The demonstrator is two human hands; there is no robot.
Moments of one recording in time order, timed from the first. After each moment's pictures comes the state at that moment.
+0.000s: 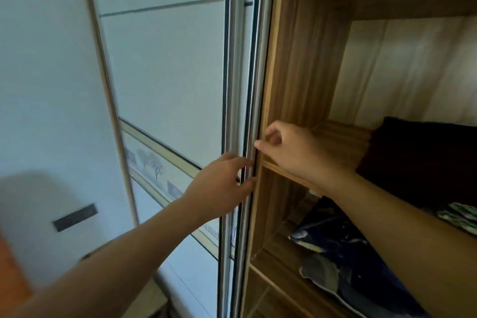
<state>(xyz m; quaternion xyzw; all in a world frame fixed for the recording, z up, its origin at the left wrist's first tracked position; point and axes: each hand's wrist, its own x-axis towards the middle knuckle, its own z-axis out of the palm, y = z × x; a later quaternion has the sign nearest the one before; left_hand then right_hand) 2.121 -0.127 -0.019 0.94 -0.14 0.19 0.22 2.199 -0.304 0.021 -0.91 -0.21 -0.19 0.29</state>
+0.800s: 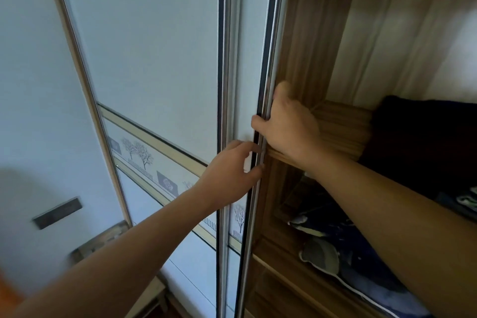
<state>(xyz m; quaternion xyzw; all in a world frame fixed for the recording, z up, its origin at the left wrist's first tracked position) 2.180 -0.129 -0.058 0.91 -0.18 0.20 0.31 2.223 -0.270 0.019 -0.92 -0.12 -0.32 0.20</state>
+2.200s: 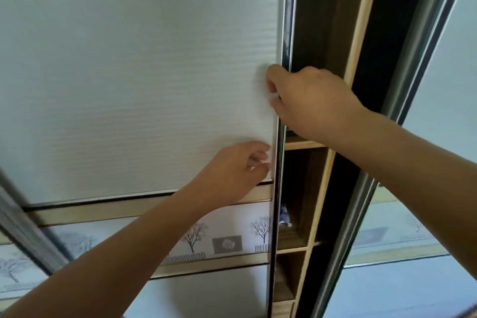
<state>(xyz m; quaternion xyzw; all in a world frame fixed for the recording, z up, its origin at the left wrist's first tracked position) 2.079 -0.411 -0.051 0.75 -0.49 -0.09 0.43 1.972 -0.552 0.056 -0.94 0.09 -0.30 -0.14</state>
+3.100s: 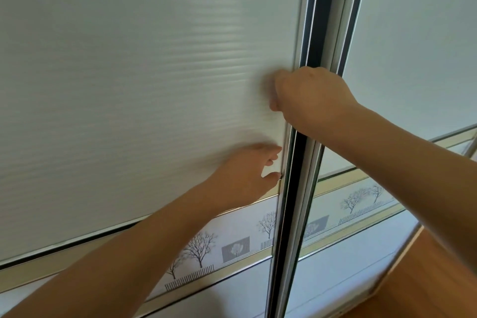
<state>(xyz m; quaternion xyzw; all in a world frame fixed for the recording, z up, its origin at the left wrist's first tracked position) 2.046 -0.520 -0.055 0.68 -0.67 -0.06 0.29 1.927 -0.613 0.064 -0.91 0.30 -0.21 -0.19</state>
